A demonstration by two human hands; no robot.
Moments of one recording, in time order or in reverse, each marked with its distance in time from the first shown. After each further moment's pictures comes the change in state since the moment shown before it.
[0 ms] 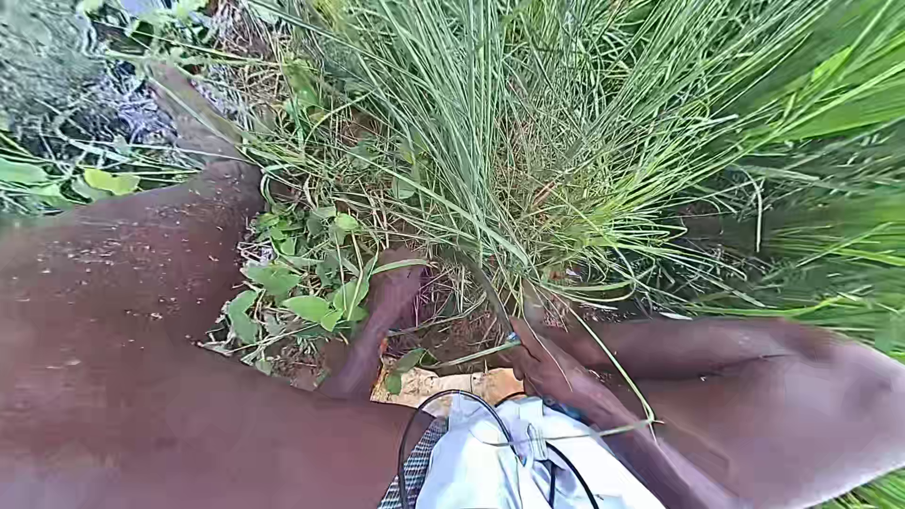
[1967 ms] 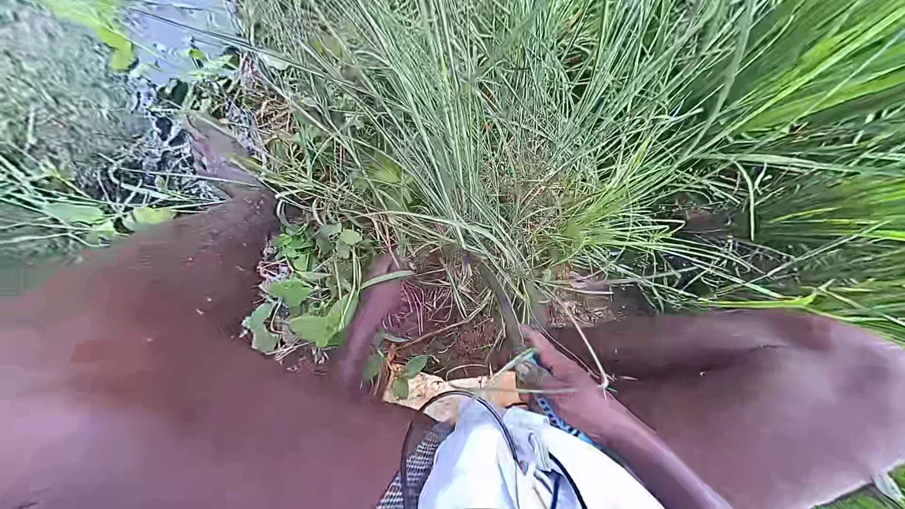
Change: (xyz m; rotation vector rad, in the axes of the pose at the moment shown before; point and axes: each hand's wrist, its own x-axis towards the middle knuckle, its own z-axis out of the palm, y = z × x) left_hand -0.003 0.005 -0.032 -0.150 0.057 -0.109; right_hand -0.044 0.003 0.006 0.476 0.004 -0.299
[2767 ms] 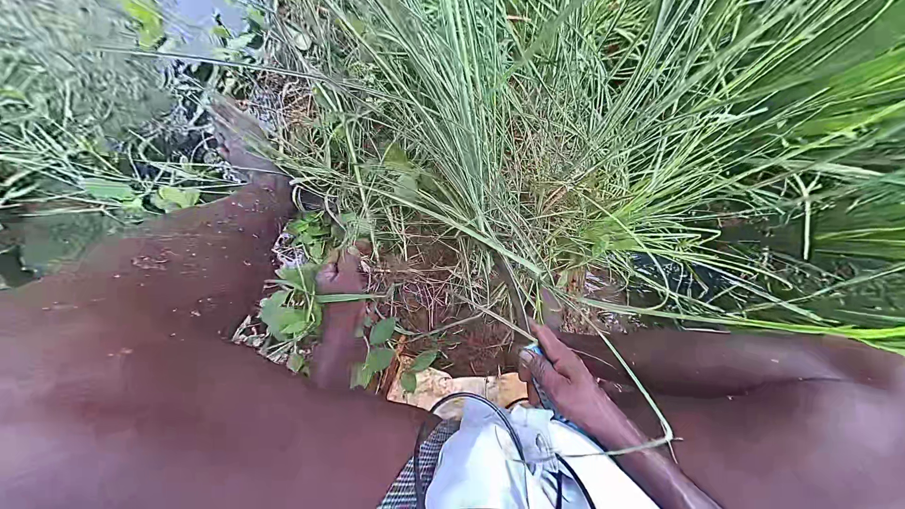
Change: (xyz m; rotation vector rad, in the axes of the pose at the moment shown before) left_hand -0.012 -0.039 -0.031 -0.624 0.451 -0.046; right_hand 0.025 0.009 0.000 -0.099 0.117 -0.051
